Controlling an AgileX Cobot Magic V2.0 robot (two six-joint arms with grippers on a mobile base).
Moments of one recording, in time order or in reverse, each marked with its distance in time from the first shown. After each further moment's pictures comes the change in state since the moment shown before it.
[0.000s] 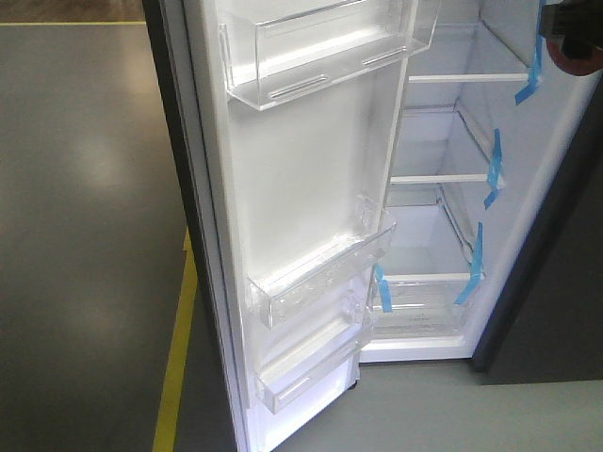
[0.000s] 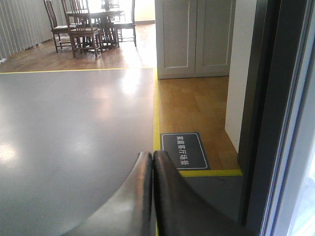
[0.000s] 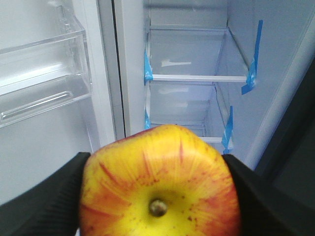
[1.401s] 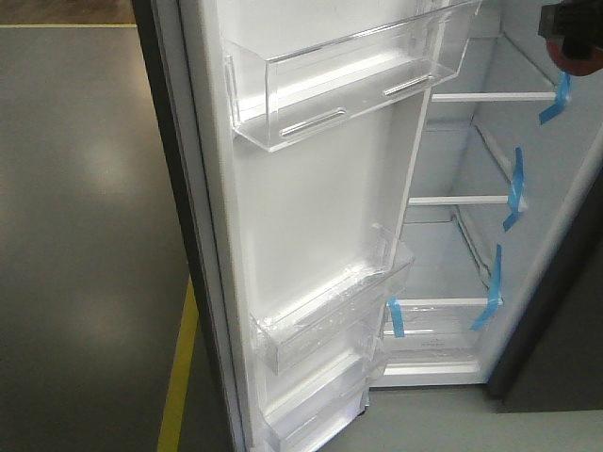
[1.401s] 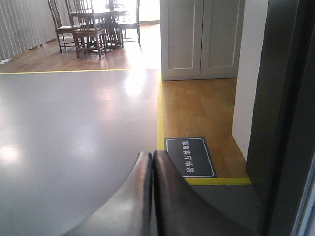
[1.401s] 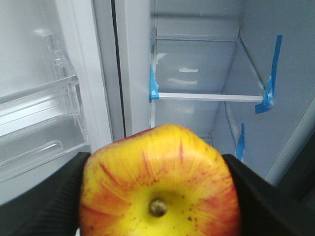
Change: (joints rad) left arm 0.000 0.000 0.000 0.000 0.000 0.000; right arm 0.000 0.000 0.000 0.000 0.000 0.000
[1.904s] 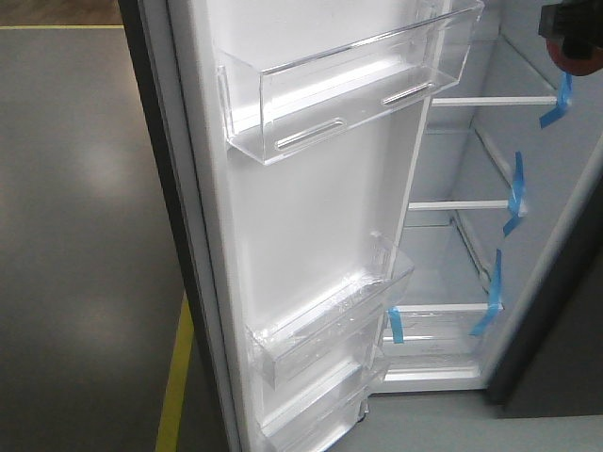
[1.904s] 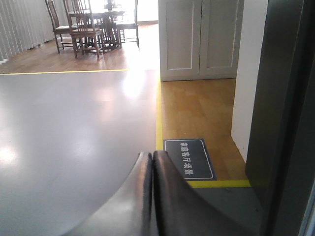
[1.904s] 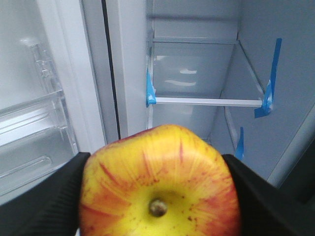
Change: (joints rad) left arm 0.000 0.000 0.000 0.000 0.000 0.000; right arm 0.000 0.000 0.000 0.000 0.000 0.000
